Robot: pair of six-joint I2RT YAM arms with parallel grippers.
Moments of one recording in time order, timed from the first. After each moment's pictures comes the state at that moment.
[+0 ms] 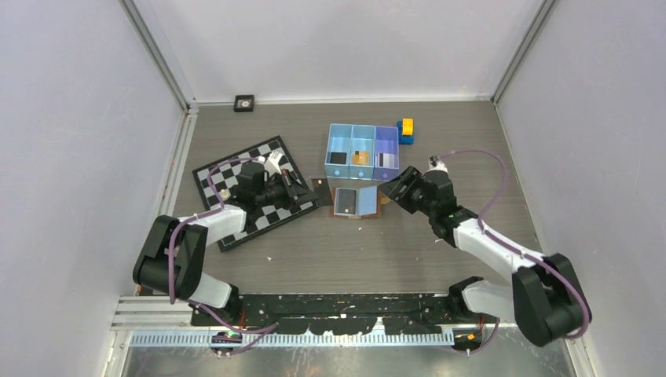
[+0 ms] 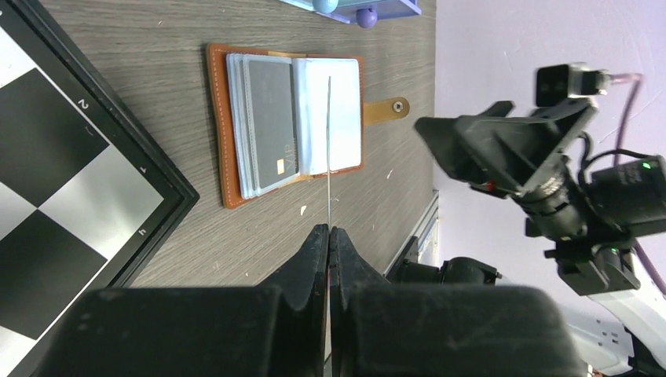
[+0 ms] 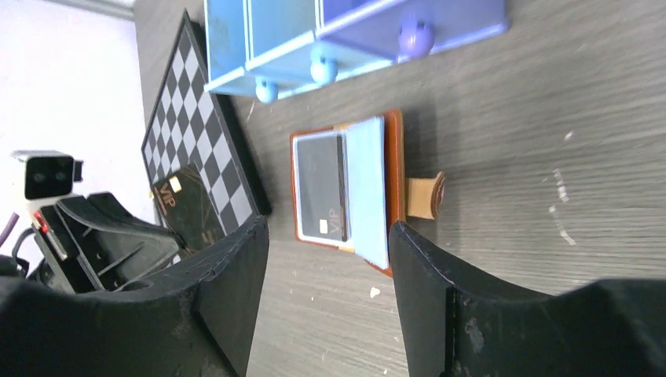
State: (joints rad) left arm -0.30 1.46 0.58 0.42 0.66 -0.92; right arm 0.37 1.20 0.50 0.20 -0.12 0.95
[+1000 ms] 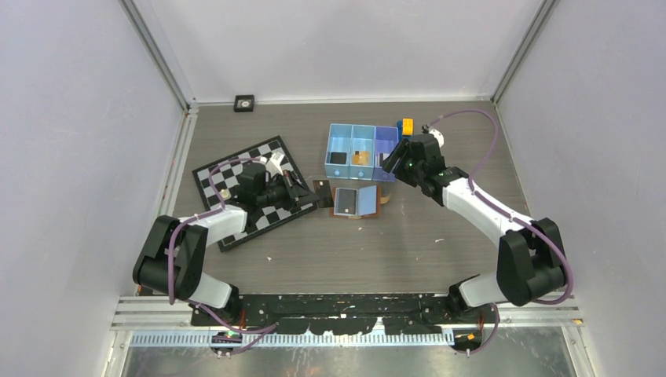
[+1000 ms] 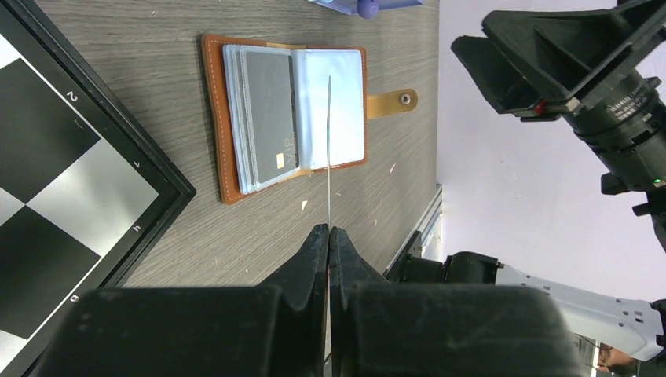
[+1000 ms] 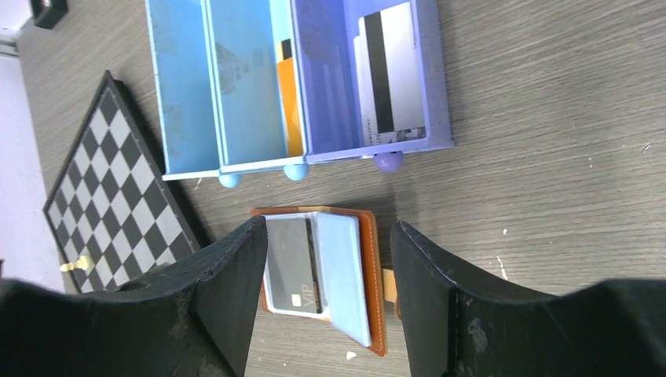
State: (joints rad) left arm -0.31 1.46 0.59 0.40 0.66 -0.91; right arm 0.37 1.39 0.92 -0.16 0.08 0.77
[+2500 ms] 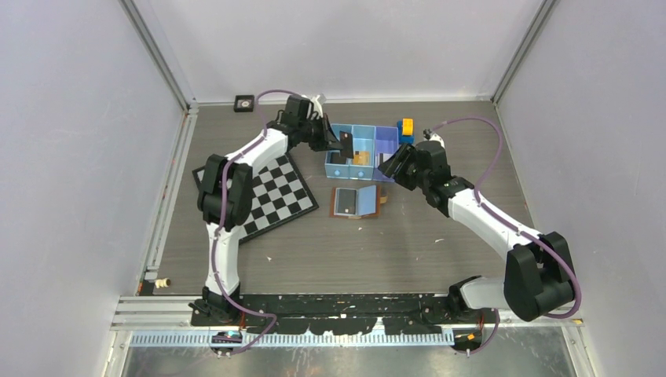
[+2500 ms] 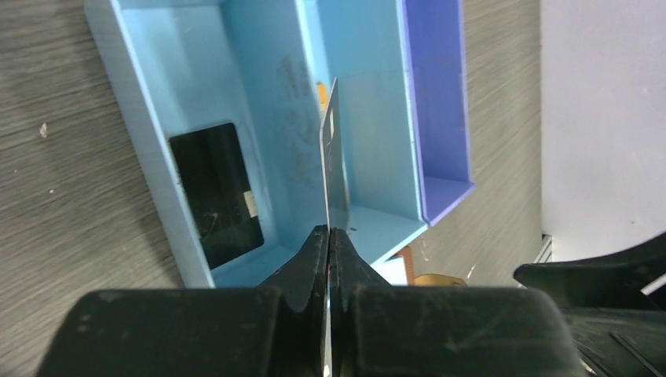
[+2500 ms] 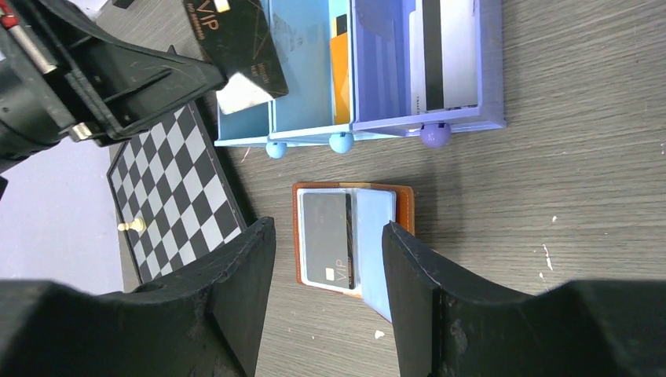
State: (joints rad) left arm -0.38 2.11 1.68 -0.23 0.53 -0.55; right arm 0.37 1.32 0.83 -0.06 -0.02 0.81
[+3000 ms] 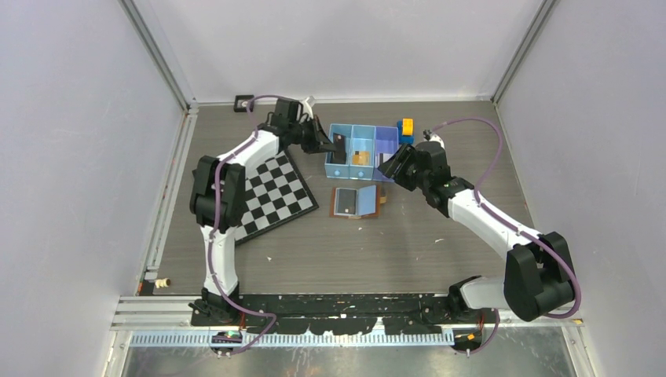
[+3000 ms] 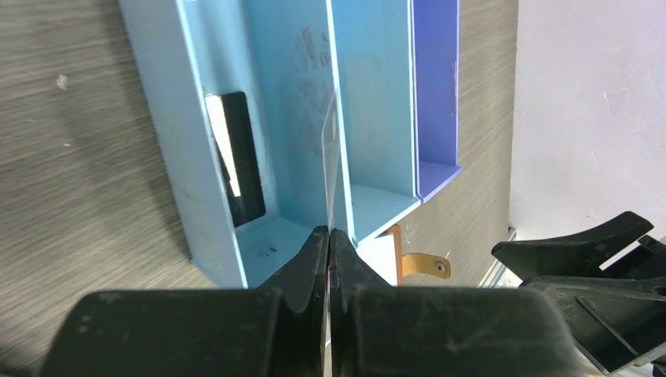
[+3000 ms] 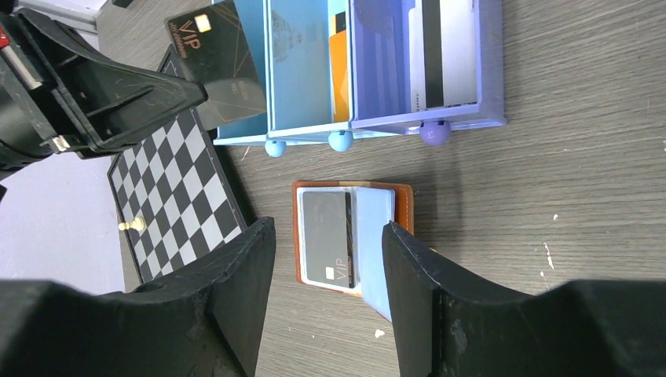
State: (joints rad) left arm -0.35 2.09 1.62 -0.23 0.60 -0.60; right arm 0.37 1.32 0.82 -0.06 -0.03 0.81
